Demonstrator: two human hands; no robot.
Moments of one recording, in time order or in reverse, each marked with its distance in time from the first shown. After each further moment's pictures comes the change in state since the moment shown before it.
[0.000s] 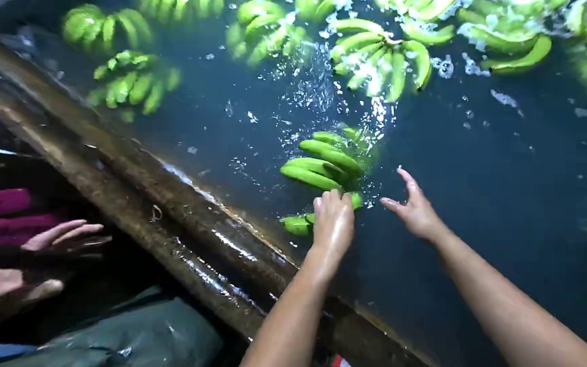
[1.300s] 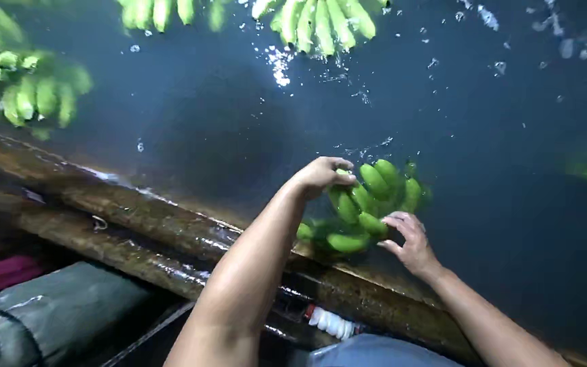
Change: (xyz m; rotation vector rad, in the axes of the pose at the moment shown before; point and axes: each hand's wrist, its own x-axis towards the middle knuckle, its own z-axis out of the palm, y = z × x) left_hand 0.041 0.031 0.024 -0.729 -0.648 0.039; right_hand -0.161 0.143 0.030 -0.147 0.295 -0.309
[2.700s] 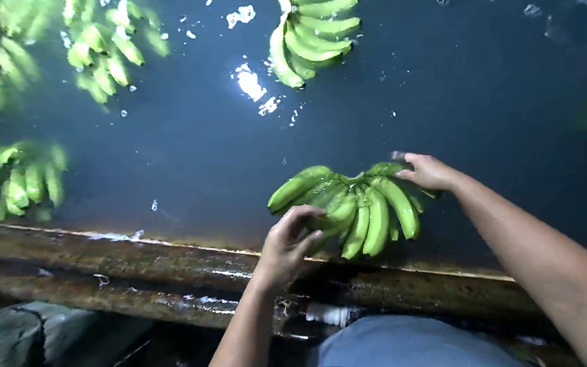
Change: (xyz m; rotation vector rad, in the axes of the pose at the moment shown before) left_hand -0.106 -0.042 0.065 0.074 0.182 0.658; right_hand 0.071 0.062 -0.104 -0.057 -0.432 0.464
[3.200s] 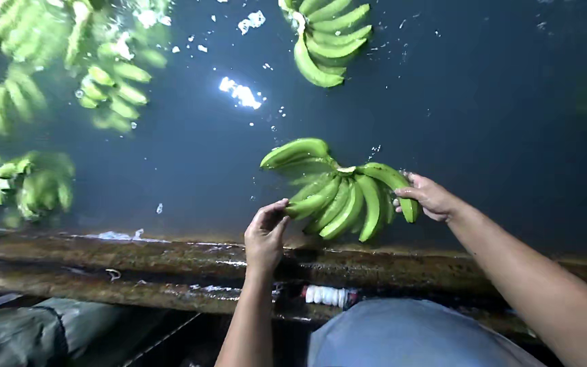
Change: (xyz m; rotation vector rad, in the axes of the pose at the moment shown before) left_hand -0.030 -0.018 -0.006 0.138 0.414 -0.163; right_hand -0.081 -0.011 0.056 1.013 0.010 0.177
